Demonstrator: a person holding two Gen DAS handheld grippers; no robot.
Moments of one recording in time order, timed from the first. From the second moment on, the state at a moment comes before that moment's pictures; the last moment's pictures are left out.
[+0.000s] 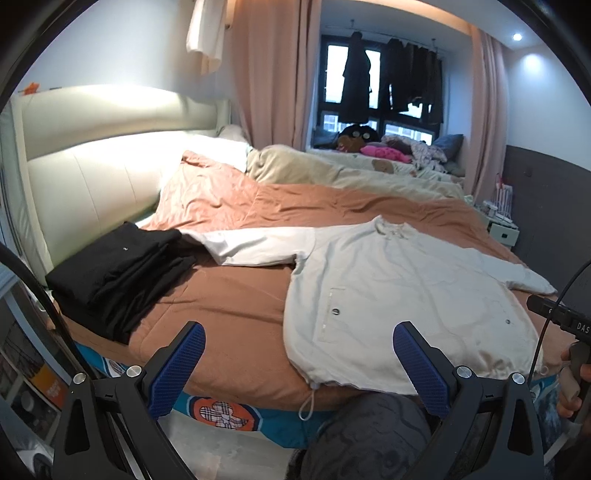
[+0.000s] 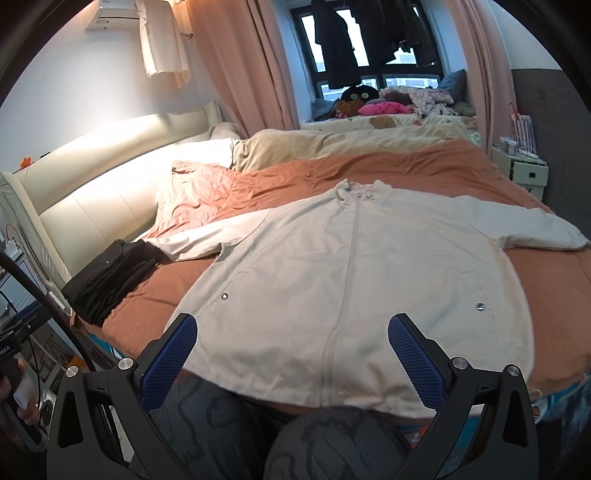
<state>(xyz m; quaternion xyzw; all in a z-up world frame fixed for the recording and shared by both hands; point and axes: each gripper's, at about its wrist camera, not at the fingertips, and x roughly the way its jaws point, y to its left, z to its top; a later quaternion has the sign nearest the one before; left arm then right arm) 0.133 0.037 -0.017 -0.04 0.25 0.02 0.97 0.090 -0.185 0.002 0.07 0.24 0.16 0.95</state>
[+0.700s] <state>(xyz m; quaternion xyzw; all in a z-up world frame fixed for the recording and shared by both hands) 0.283 0.141 -0.043 -0.12 0.31 0.09 0.94 0.292 -0.145 -0.010 0.15 0.29 0.22 0.92</state>
